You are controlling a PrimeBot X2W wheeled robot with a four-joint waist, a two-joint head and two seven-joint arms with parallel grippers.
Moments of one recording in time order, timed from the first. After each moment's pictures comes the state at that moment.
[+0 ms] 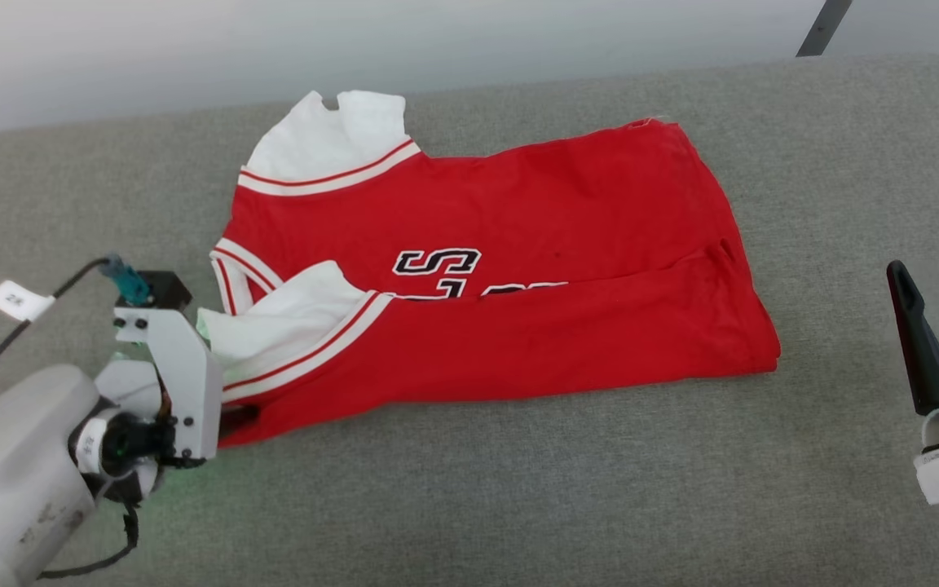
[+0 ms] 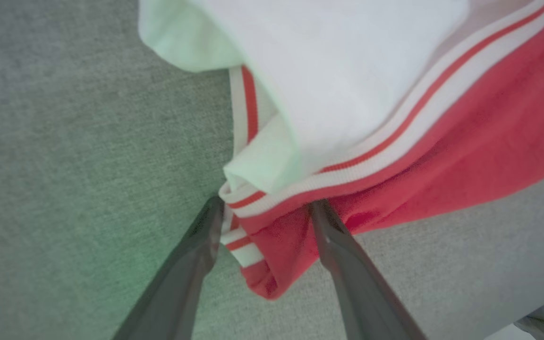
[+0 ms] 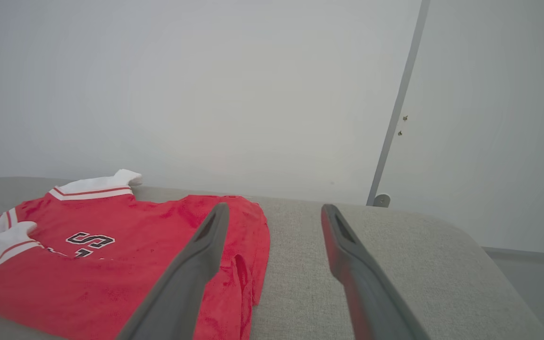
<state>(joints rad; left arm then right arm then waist) -0.87 0.76 -1.13 0.51 -1.37 0.09 0.60 -0.15 -0.40 0.00 -0.18 0.43 0.13 0.01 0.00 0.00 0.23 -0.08</state>
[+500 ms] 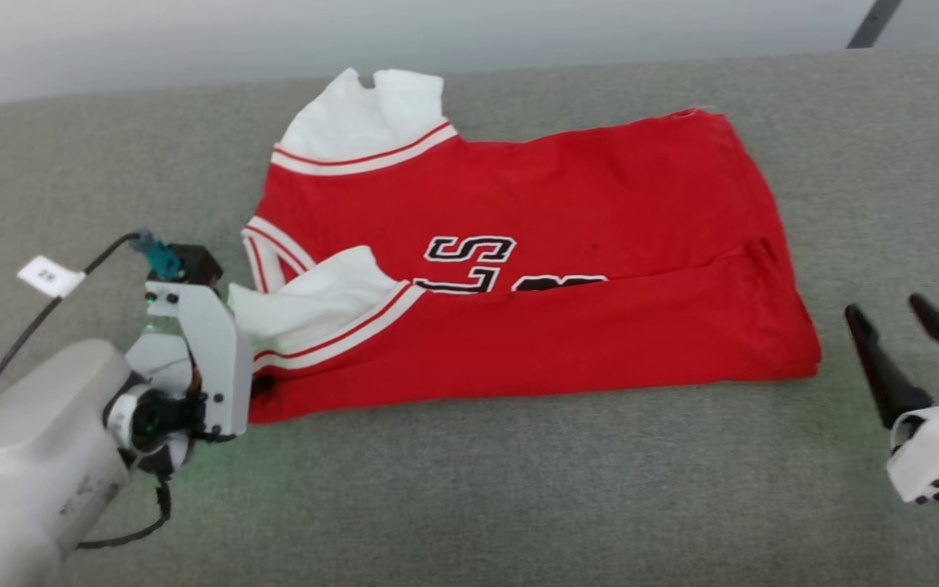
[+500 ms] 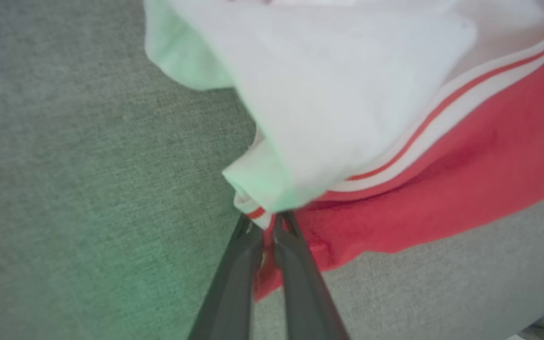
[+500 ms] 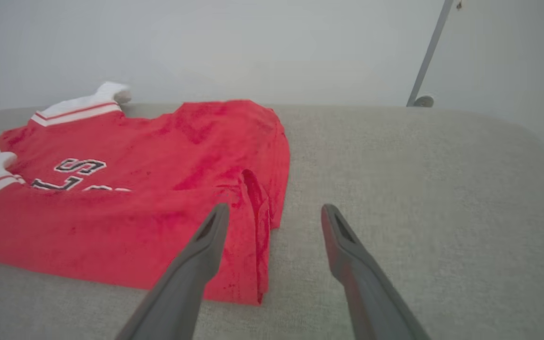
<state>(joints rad) -0.92 0.68 -1.13 0.59 -1.35 0.03 0.57 -0.19 -0.39 0.03 -0.04 0.48 0.13 0.22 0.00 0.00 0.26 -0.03</state>
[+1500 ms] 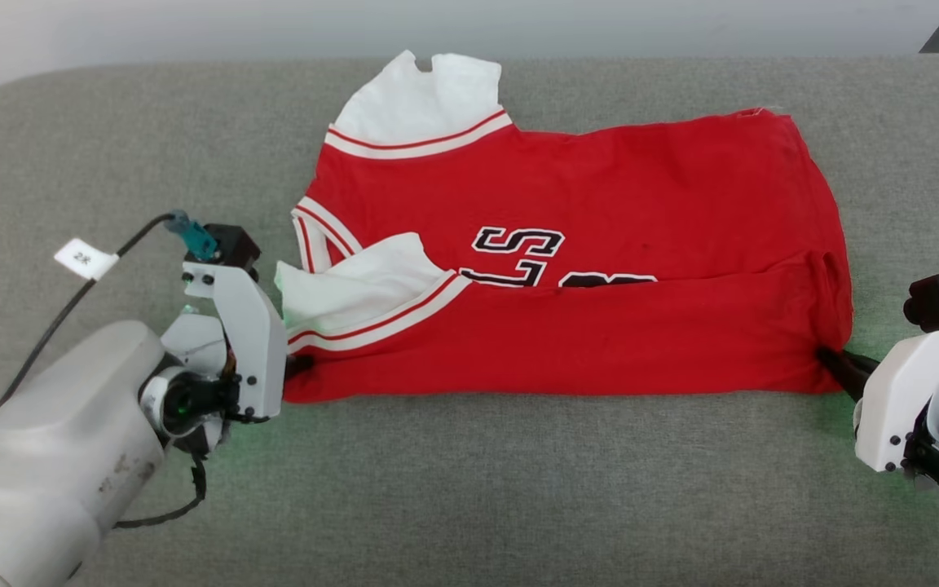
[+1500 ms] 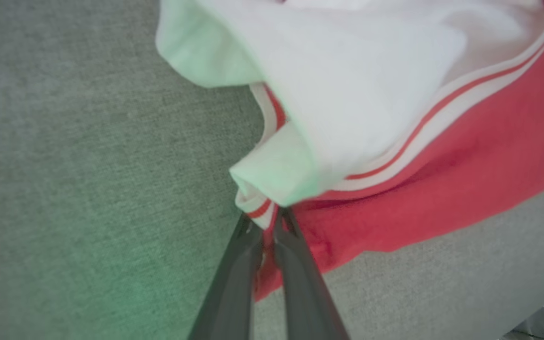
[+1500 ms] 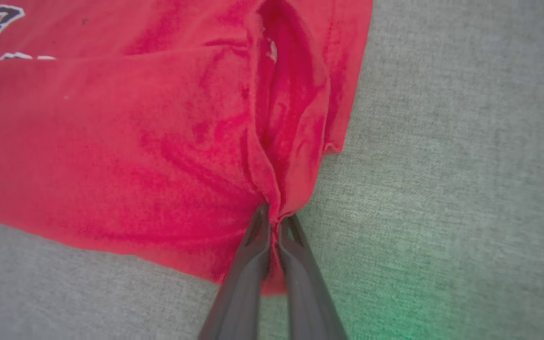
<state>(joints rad) -0.96 0.60 -1.13 0.67 -1.35 -0.04 0.55 -0.47 -0.50 0.34 0.39 0.69 0.13 0.46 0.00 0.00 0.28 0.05</state>
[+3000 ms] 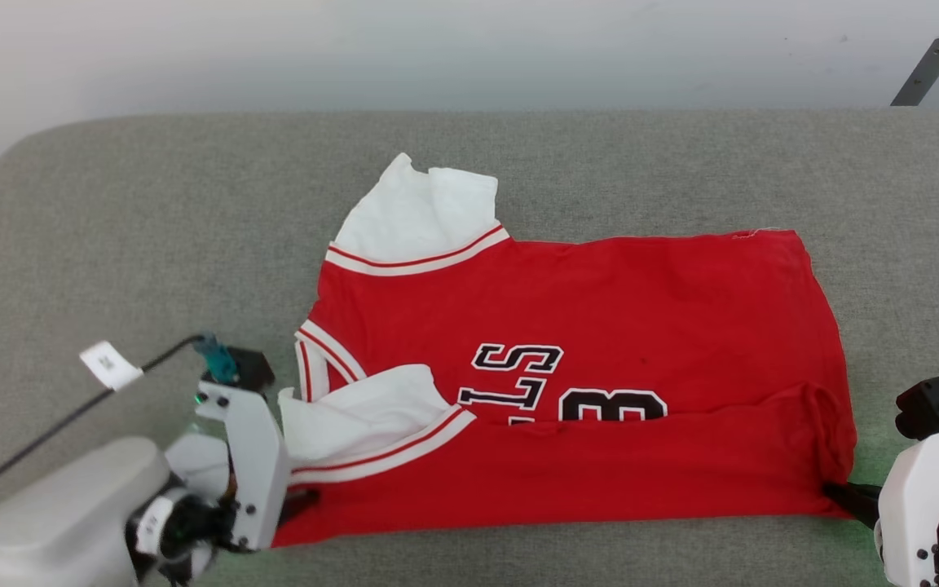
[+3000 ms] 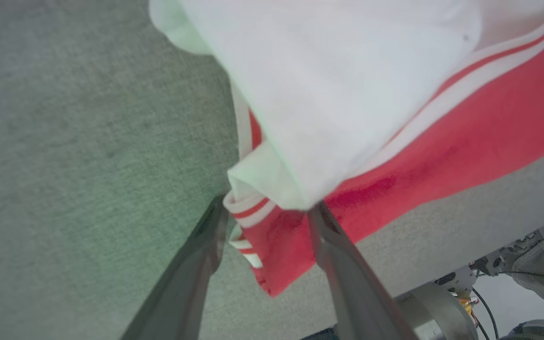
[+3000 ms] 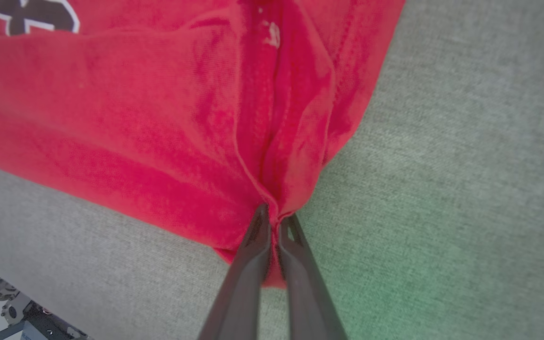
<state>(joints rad) -0.77 0.80 -1.20 0.26 -1.34 0.17 0.60 -0.23 -0.64 0.37 0.19 0.82 0.13 0.66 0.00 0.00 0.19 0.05</state>
